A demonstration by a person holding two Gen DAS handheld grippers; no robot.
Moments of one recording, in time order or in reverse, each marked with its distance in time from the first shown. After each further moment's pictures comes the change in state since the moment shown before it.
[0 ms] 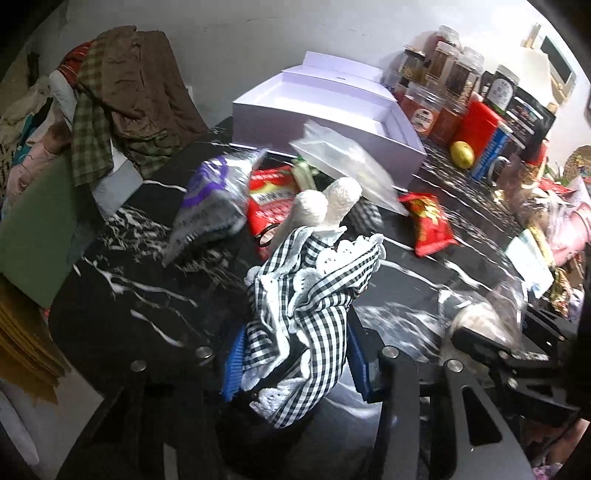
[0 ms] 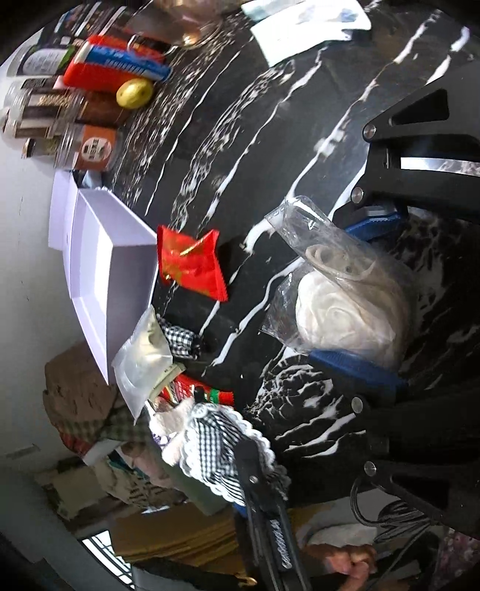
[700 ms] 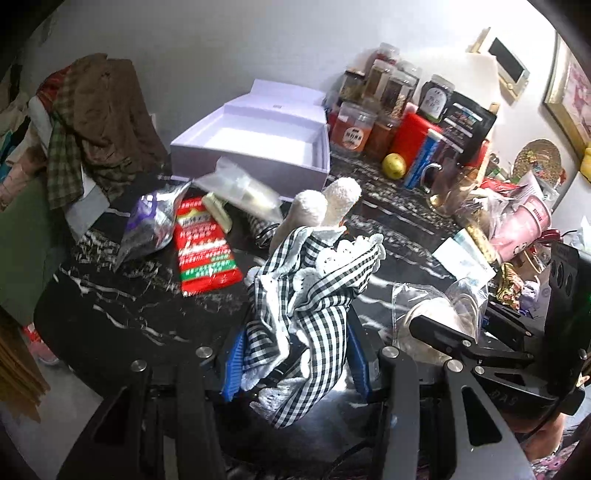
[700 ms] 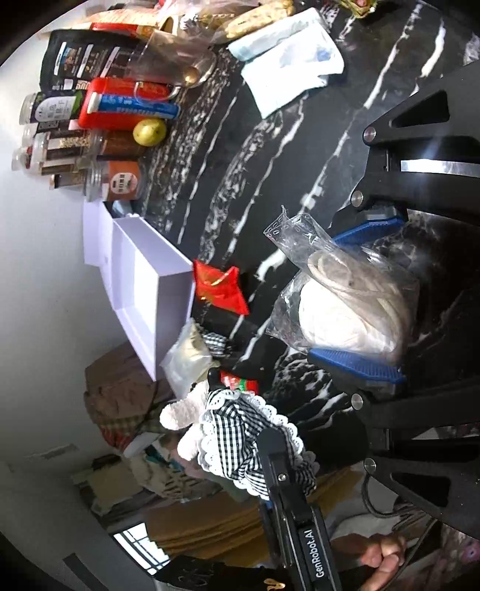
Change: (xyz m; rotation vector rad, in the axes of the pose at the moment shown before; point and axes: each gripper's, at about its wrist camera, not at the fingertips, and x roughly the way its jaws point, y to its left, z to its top) left arm -0.051 -0.059 -0.008 0.057 -0.094 -0.121; right arm -0.064 -0.020 -0.012 0.052 -0.137 0.033
